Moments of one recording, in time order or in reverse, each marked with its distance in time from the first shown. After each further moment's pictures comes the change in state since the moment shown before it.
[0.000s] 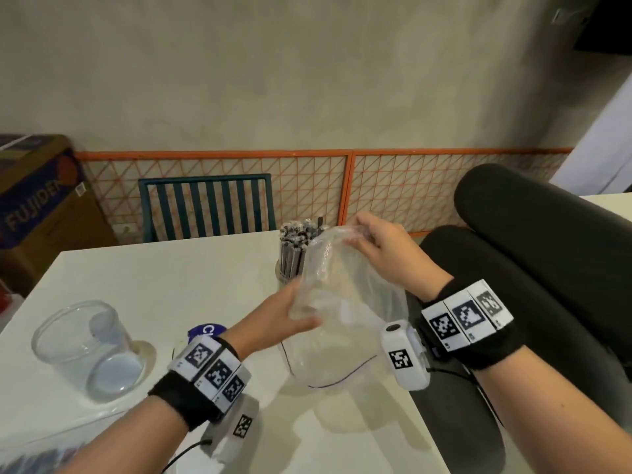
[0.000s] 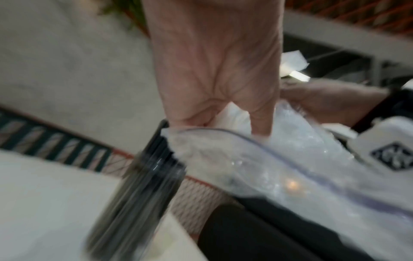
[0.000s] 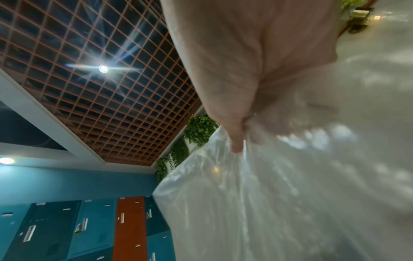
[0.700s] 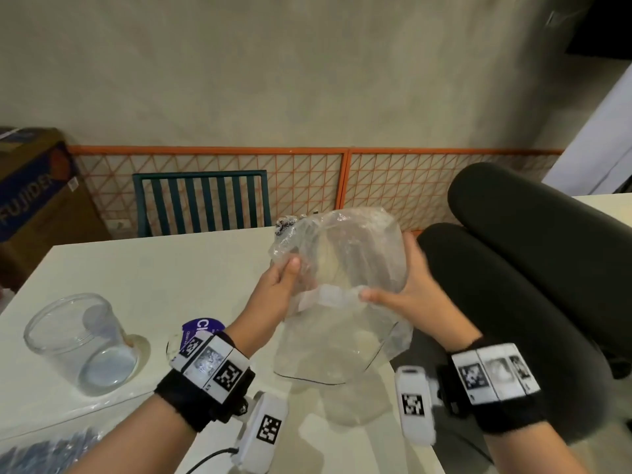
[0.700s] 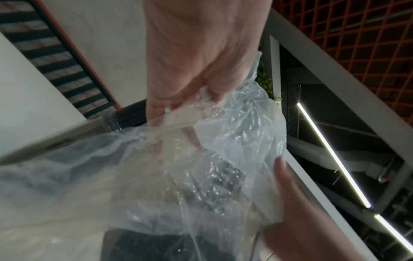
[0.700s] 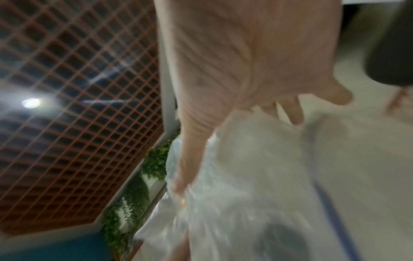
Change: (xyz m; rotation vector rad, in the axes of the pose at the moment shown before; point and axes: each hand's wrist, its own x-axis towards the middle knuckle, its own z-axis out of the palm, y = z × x) left_hand -0.003 0.031 0.016 -0.499 0.399 0.012; right_hand -0.065 0.036 0.009 0.313 0.043 0.350
